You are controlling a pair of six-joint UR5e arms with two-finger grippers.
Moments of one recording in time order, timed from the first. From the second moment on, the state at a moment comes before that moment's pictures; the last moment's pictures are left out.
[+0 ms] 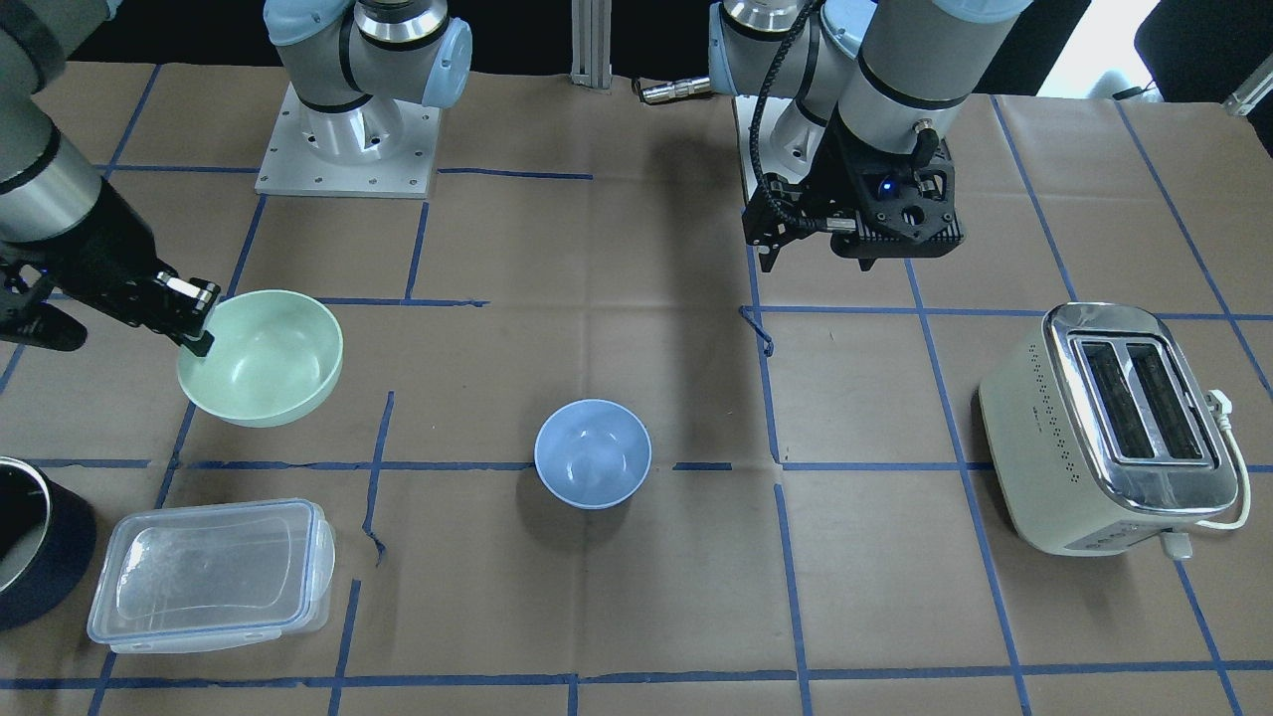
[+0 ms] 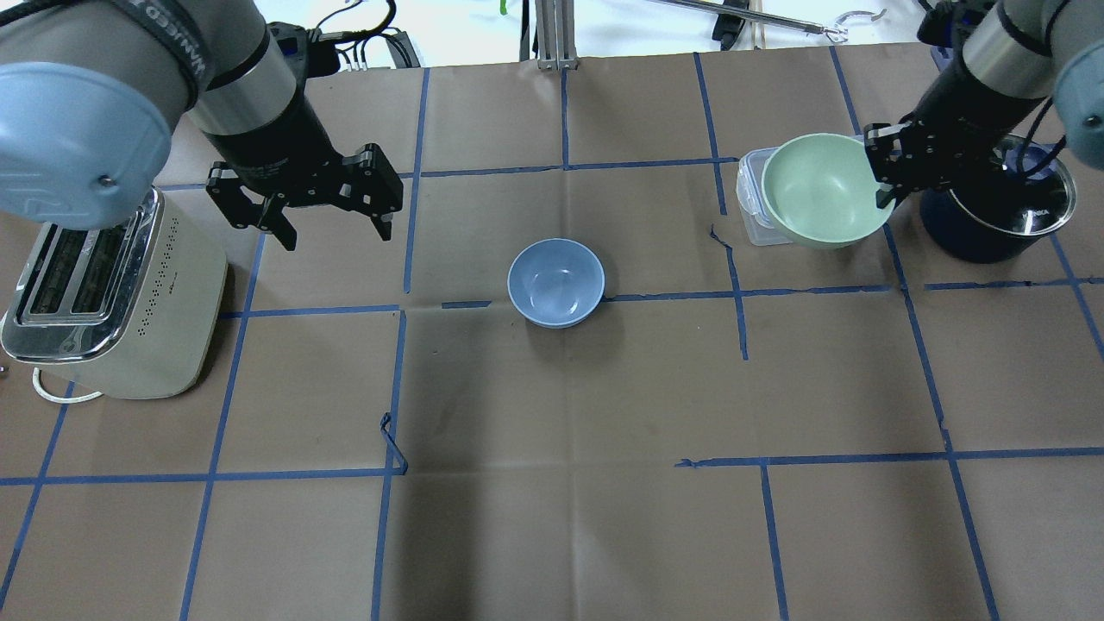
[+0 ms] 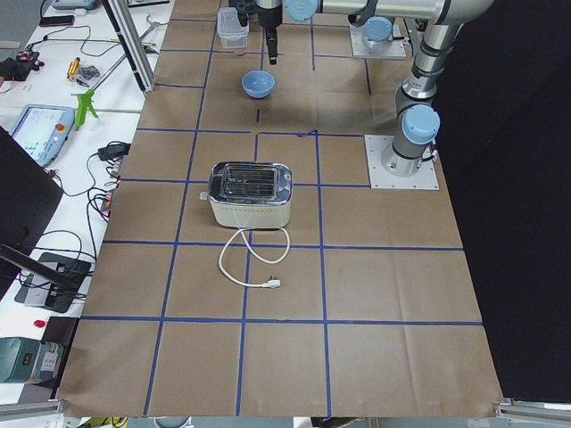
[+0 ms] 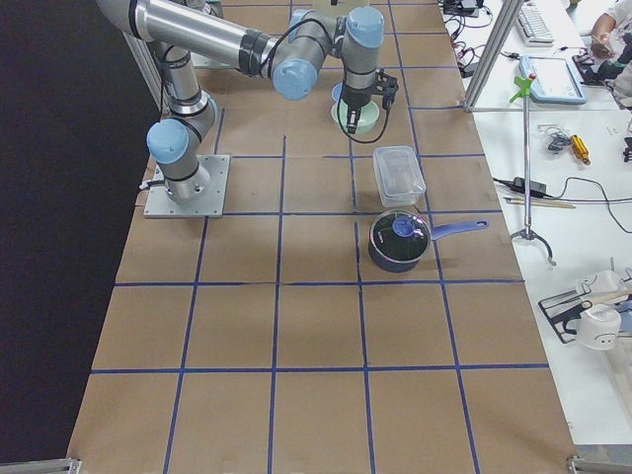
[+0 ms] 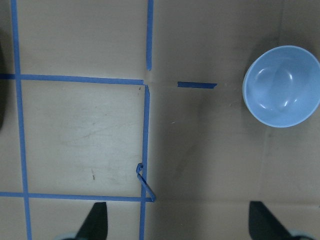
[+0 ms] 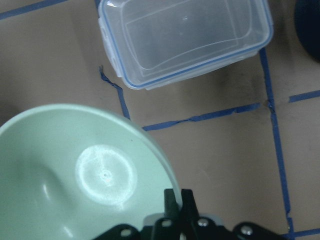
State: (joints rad) left arm -1.61 -1.59 -1.59 -1.58 1.55 -0.09; right arm 1.38 -1.49 1.66 -1.76 -1.49 0.03
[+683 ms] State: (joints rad) left arm -1.60 -1.59 -1.58 -1.57 1.55 -0.06; right arm 1.72 -1.32 1.64 -1.99 -1.49 0.43
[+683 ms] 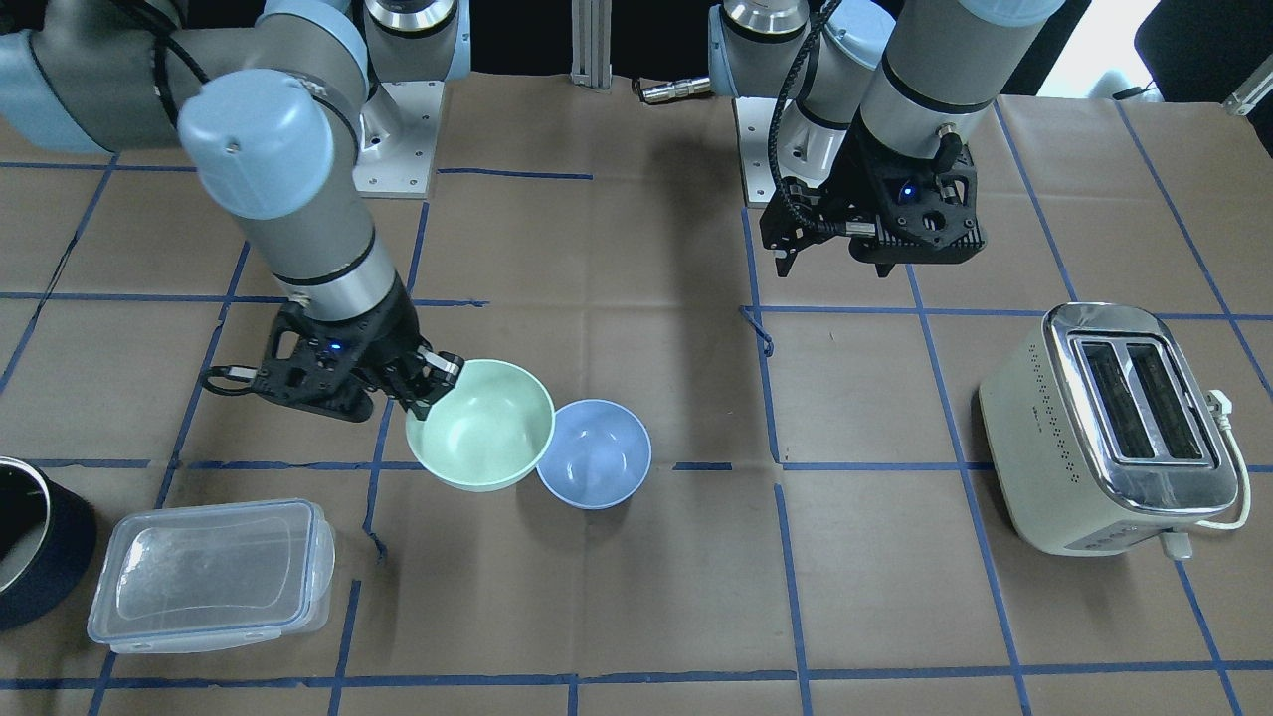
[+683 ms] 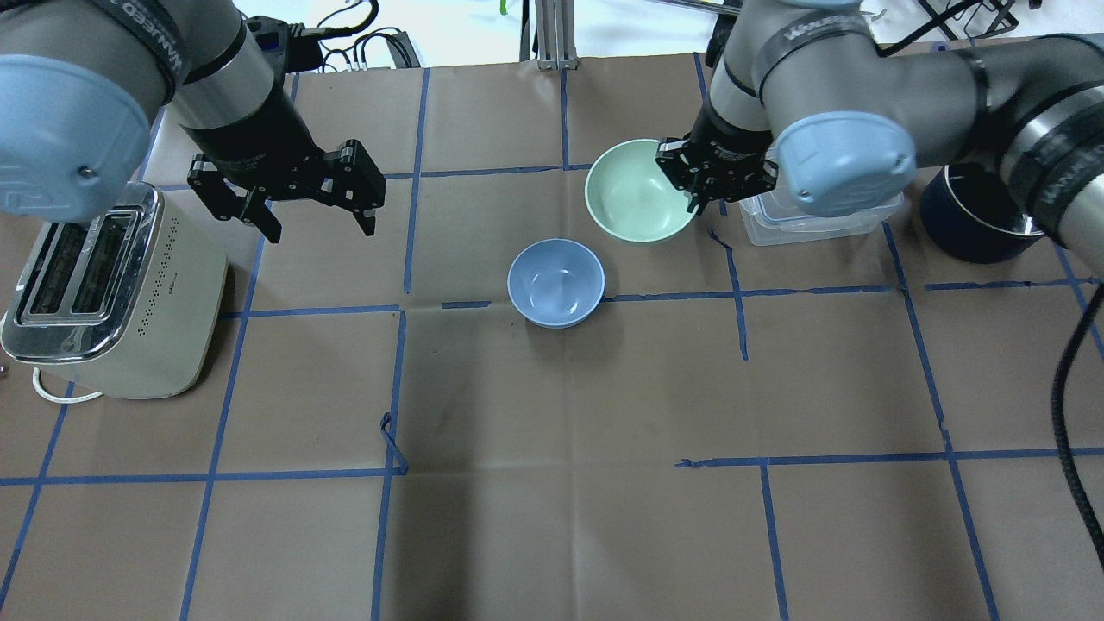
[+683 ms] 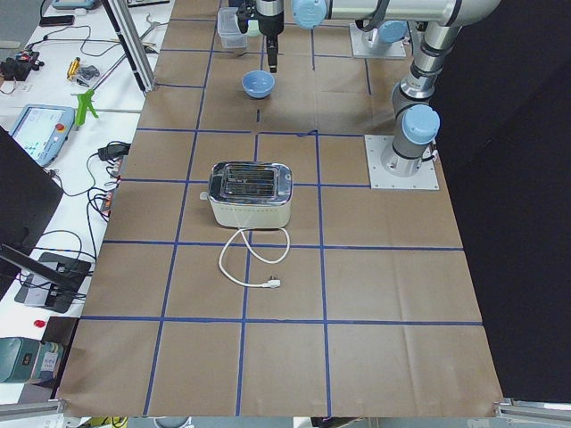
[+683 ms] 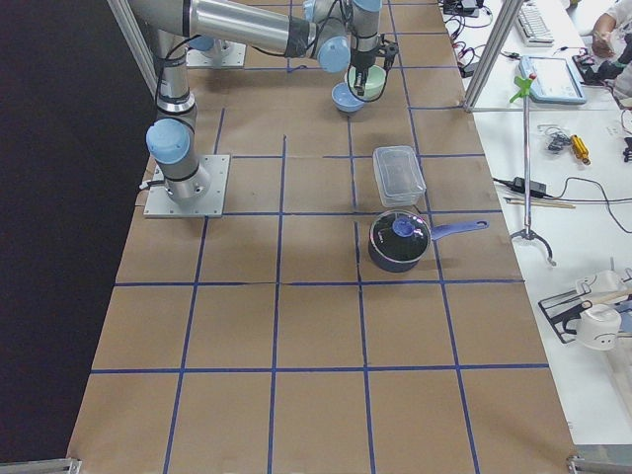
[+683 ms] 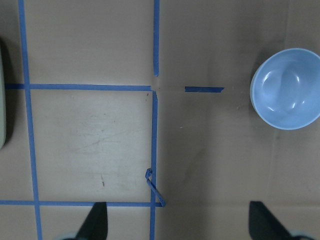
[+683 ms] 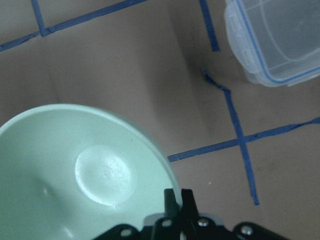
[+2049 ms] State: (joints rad) left arm -1.60 -1.60 -1.59 -1.54 1.56 -0.05; right arm 1.86 -1.16 1.65 -2.01 -1.48 0.55
